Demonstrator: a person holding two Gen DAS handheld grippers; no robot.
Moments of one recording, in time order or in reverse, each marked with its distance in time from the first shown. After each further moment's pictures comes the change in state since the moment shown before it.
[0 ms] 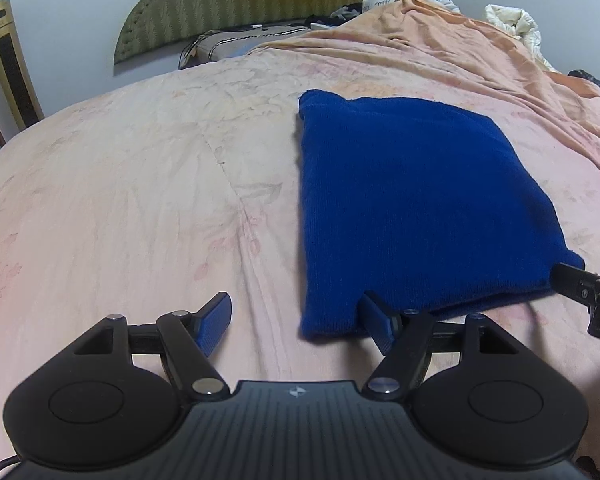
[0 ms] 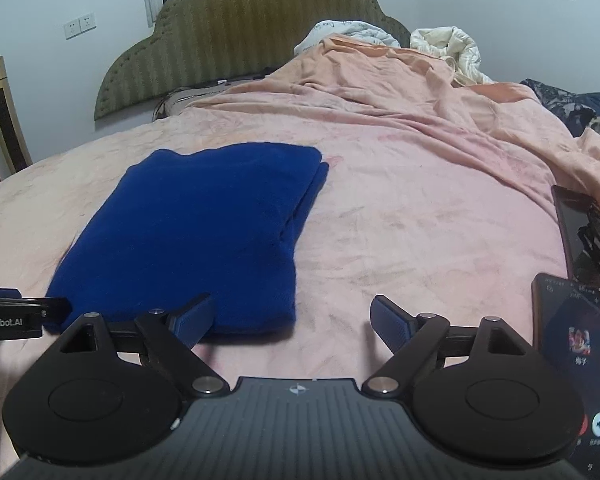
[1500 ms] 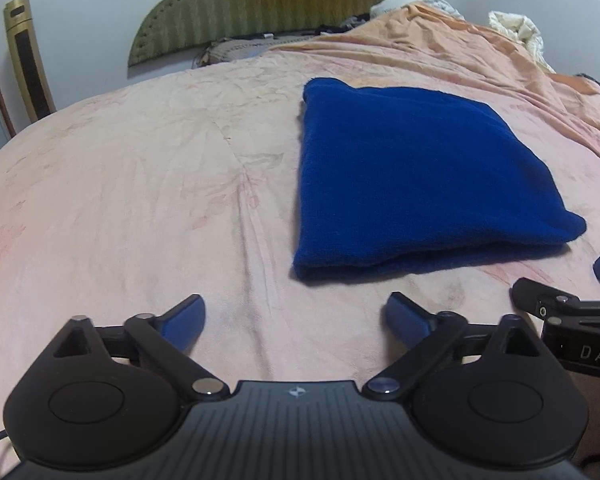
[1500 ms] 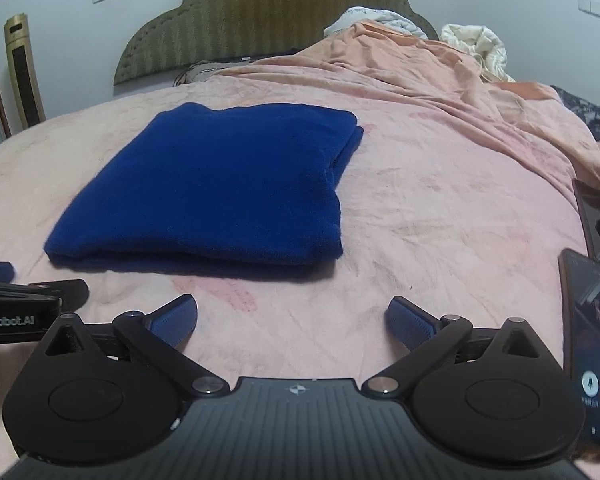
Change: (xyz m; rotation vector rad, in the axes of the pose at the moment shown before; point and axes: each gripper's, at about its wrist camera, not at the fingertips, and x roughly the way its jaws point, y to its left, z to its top) left arm -0.002 -0.006 -0.046 -0.040 -0.065 0.023; right arm 0.006 0.027 -0.035 -0.107 0.029 0.002
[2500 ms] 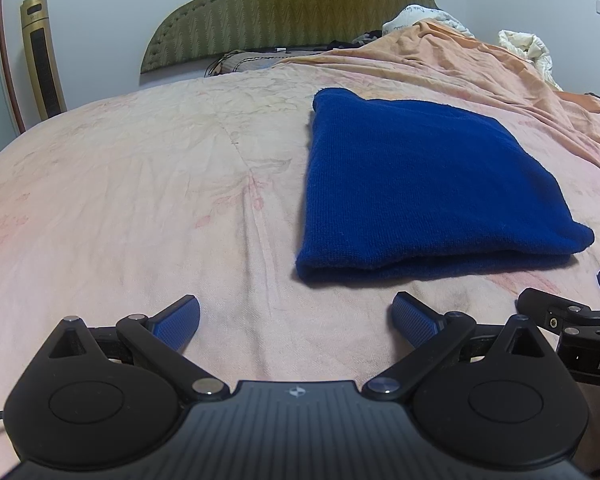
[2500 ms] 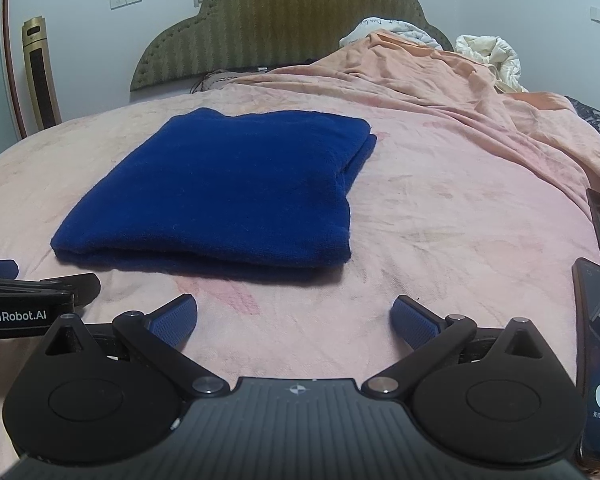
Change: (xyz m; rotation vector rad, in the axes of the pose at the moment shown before) left arm 0.003 -0.001 -0.007 -0.034 -0.046 0.013; right arm 0.000 -0.003 -0.005 -0.015 -0.034 0.051
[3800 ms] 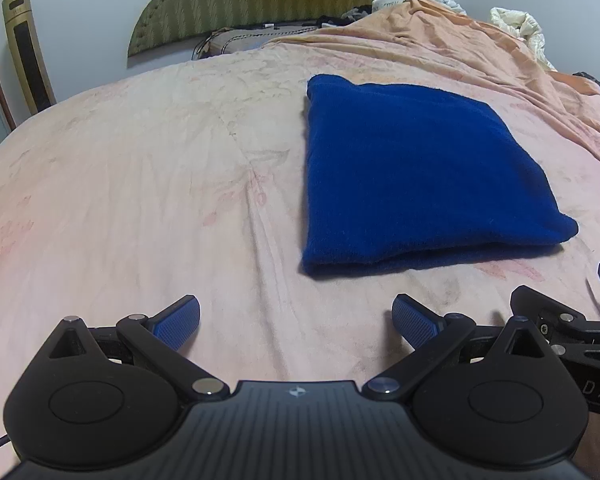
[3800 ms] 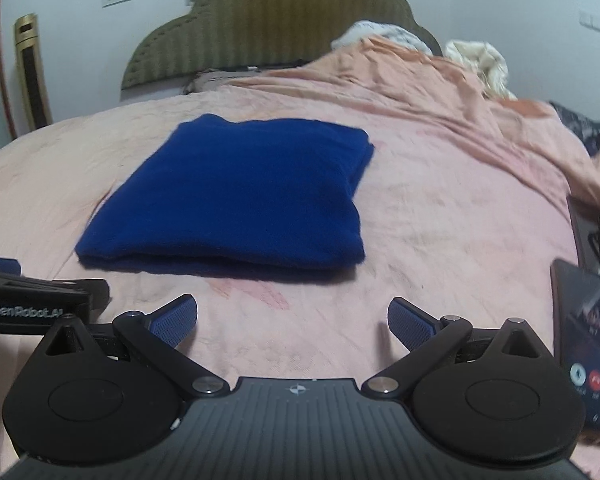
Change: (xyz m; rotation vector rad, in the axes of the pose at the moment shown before) left arm -0.013 0.004 0.018 0.033 0.104 -0.018; right arm -0.027 0.025 0.007 -0.011 0.009 -0.050
